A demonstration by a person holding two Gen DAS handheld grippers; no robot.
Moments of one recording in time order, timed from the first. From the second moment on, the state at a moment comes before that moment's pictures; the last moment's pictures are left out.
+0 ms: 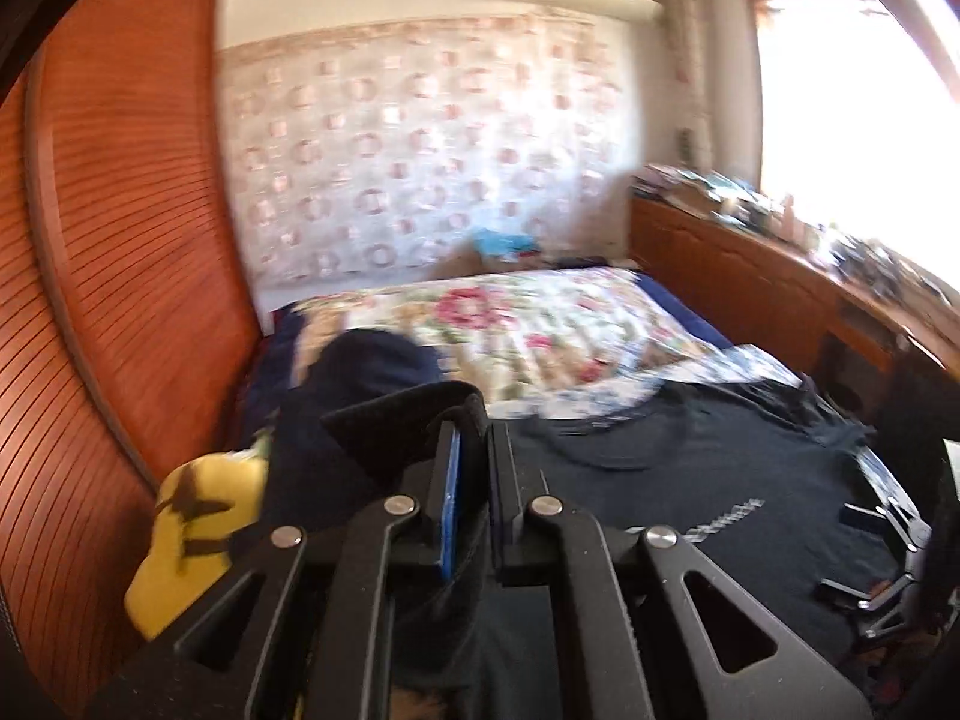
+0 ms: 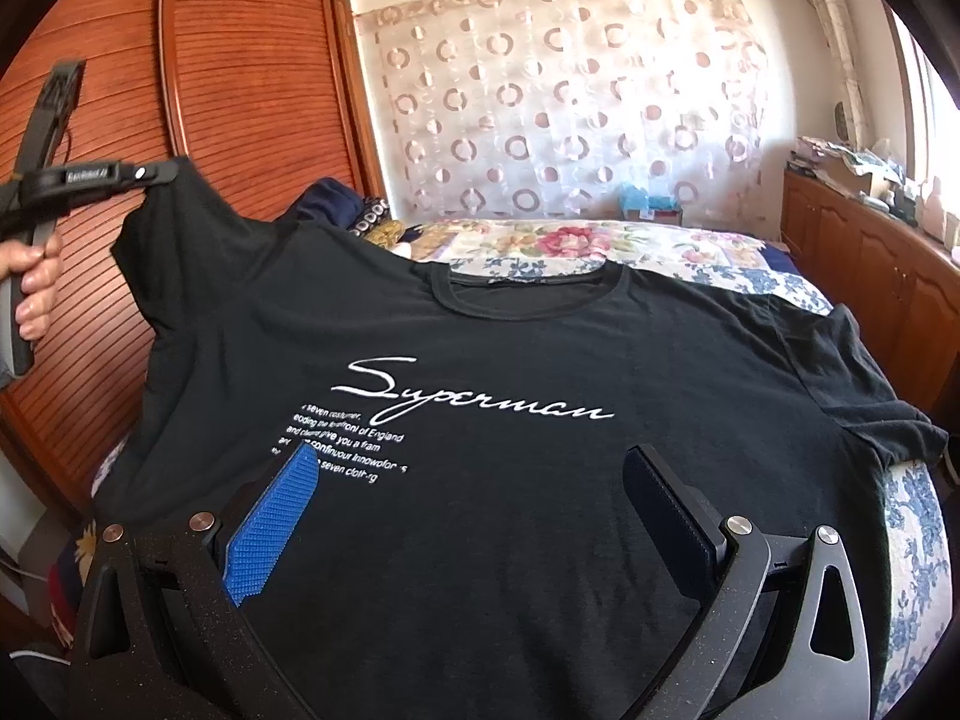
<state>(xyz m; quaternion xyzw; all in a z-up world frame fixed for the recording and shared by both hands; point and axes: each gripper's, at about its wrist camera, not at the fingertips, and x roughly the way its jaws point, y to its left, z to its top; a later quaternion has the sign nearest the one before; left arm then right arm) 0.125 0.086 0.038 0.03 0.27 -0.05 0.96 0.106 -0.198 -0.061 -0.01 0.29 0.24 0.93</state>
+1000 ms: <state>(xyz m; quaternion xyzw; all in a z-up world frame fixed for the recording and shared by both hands) 0.090 0.085 -0.105 0.00 0.41 -0.09 0.91 0.183 -0.139 -0.049 -0.05 0.34 0.33 0.88</state>
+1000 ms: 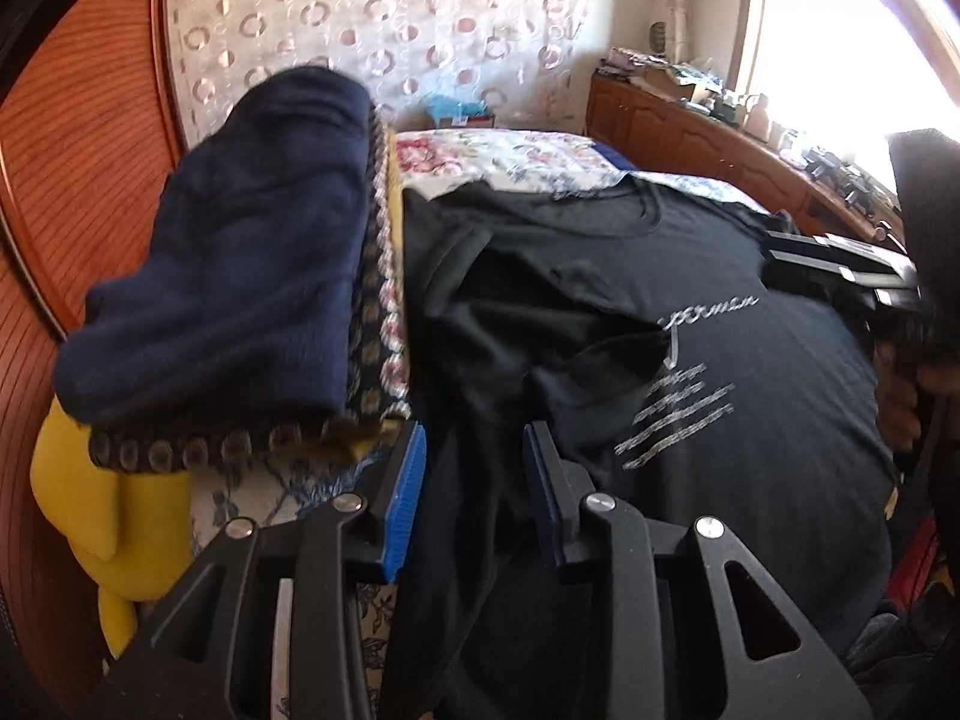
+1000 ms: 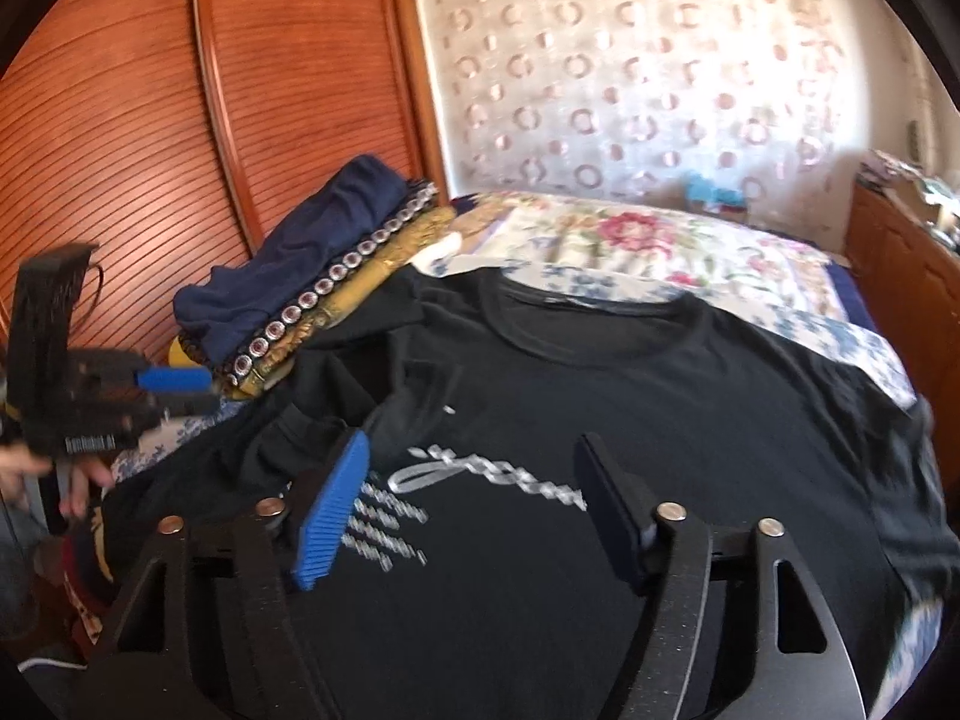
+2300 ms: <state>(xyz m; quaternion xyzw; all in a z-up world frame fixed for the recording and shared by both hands) 0.091 0.103 -0.131 -0.03 0.41 -0.06 0.91 0.199 -0.164 -0.072 -0.11 0.36 0.23 0.89</state>
